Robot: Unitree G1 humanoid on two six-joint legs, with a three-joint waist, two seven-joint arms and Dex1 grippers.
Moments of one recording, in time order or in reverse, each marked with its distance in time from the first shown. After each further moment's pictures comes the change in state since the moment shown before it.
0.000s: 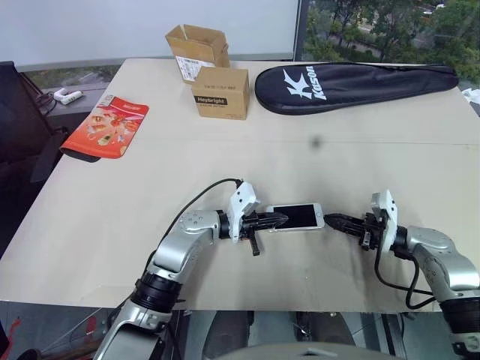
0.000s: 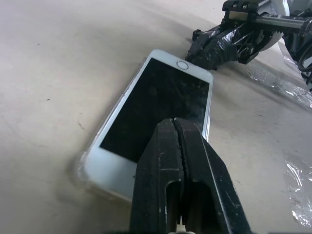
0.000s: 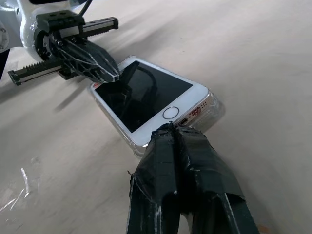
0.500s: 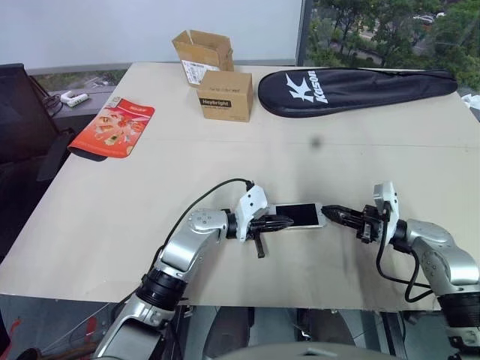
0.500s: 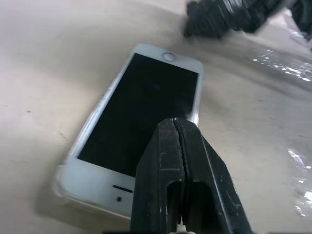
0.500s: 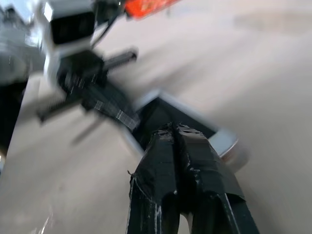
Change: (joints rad) left arm -0.049 0.013 -0.078 0.040 0.087 -0.036 0.035; right arm -0.018 0.012 0.037 -0.013 0.014 0.003 0.015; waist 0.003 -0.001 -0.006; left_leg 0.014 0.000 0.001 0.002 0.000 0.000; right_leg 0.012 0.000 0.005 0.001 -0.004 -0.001
